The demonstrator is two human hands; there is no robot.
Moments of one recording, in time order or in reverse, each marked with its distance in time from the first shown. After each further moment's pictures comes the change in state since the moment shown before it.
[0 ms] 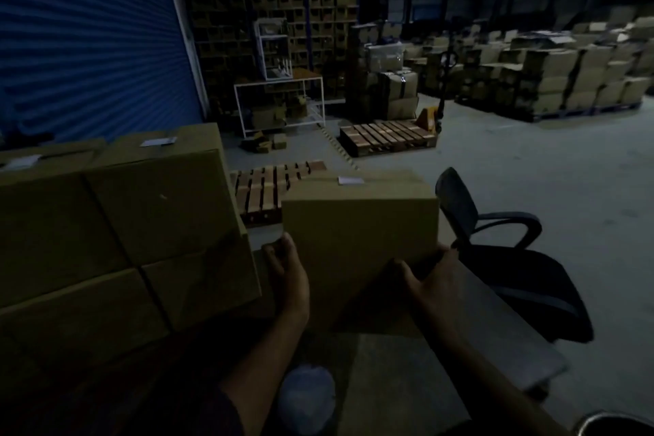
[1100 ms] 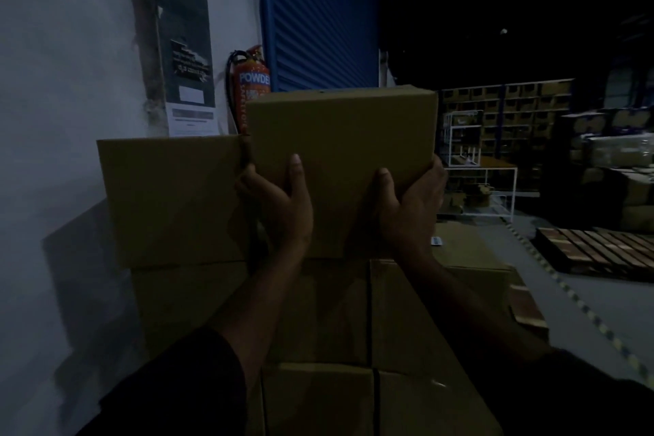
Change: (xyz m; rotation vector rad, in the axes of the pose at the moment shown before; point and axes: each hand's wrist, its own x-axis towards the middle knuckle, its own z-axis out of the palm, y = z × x) left_hand 0.238 0.369 -0.326 0.290 0.812 0.906; right_hand -0.017 -0.399 0.449 0.439 -0.114 -0.556
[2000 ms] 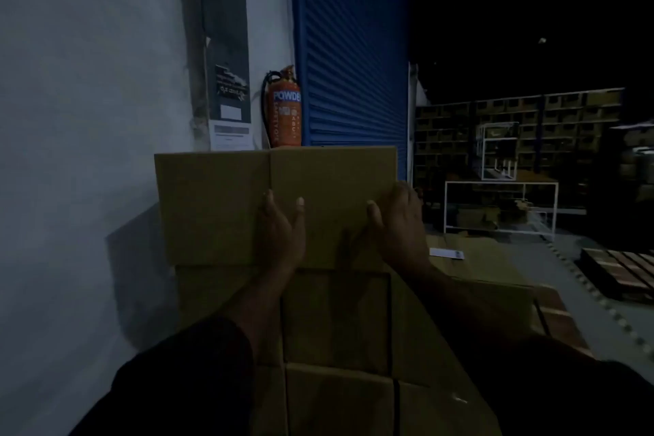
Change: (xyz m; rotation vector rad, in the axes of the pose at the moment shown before) left_hand 0.018 -0.050 -0.041 0.278 -0.252 -0.001; right_hand -0.012 0.001 0.020 -0.159 -0.405 -0.116
